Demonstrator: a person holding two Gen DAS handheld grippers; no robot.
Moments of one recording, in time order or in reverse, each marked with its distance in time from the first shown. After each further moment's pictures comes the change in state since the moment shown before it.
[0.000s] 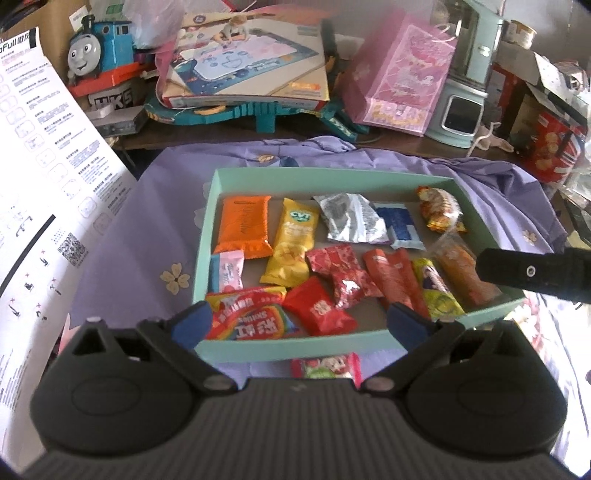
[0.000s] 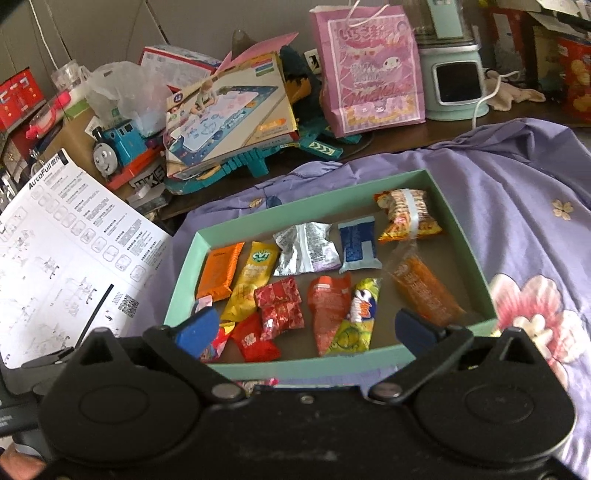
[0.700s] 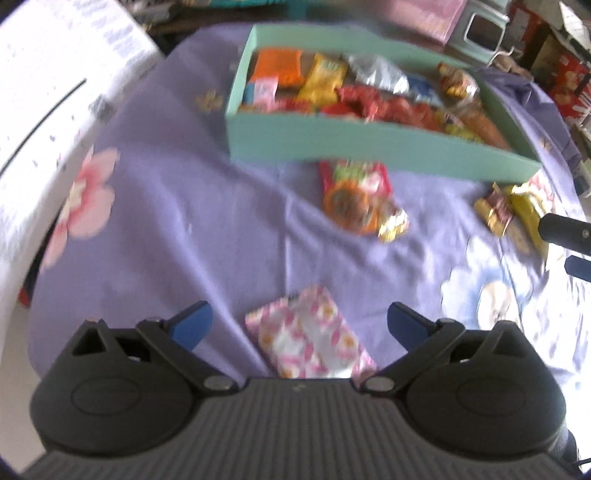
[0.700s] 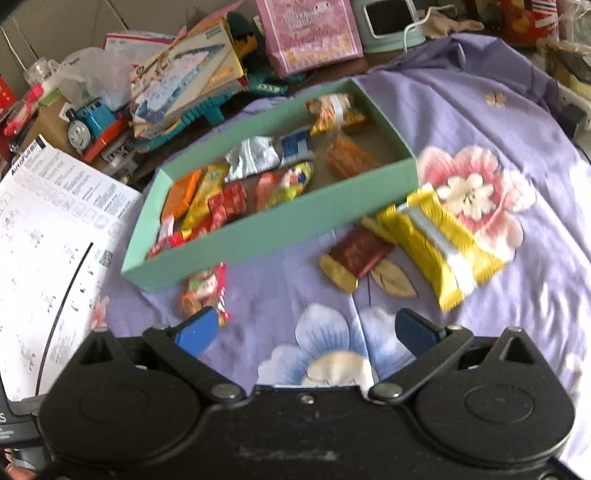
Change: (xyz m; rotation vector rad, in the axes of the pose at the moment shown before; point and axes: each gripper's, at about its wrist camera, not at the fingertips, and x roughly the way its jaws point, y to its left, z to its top) left arm -0.017 0.018 -0.131 -0.076 0.264 0.038; right arm -0.034 -0.053 -0.109 0.116 0.104 -0.045
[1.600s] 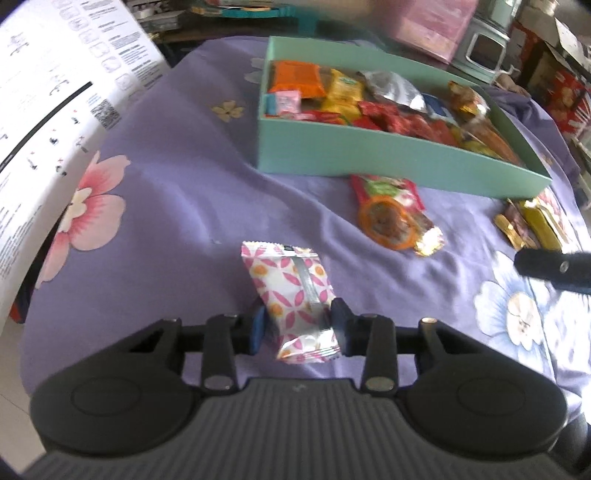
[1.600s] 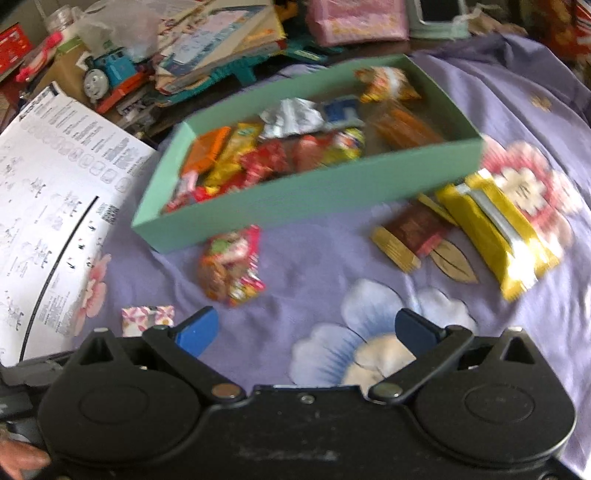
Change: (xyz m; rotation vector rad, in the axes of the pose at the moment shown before) left arm 0.015 0.039 0.002 -0.002 -0.093 -0.030; right arm 0.032 0.056 -0.010 -0.126 0.062 0.002
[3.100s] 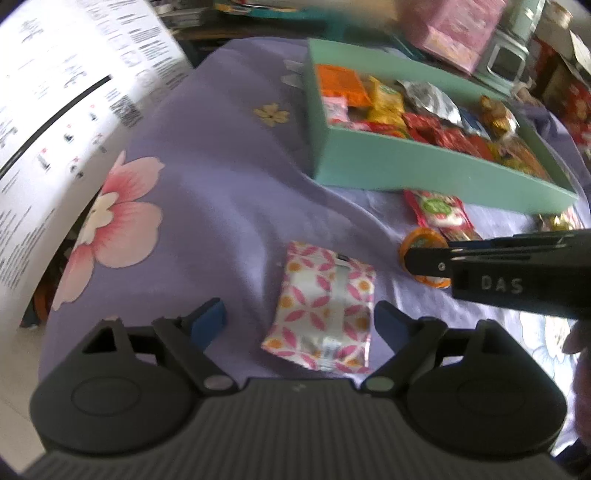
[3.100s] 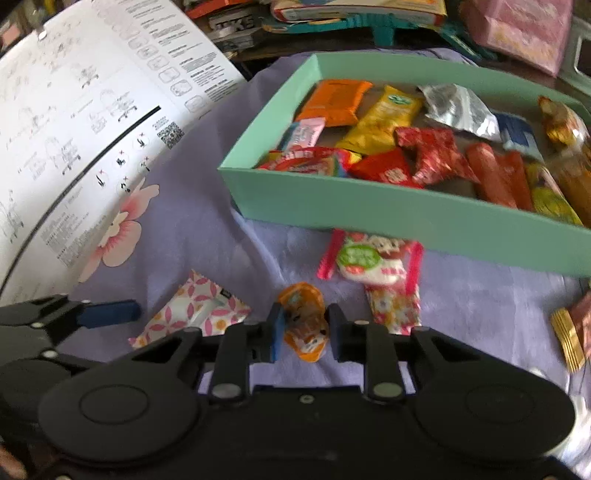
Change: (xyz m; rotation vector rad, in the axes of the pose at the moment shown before) left arm 0.020 0.040 0.009 0.007 -0.010 0.007; right arm 0.083 0.111 0.011 -0.331 0.117 0.061
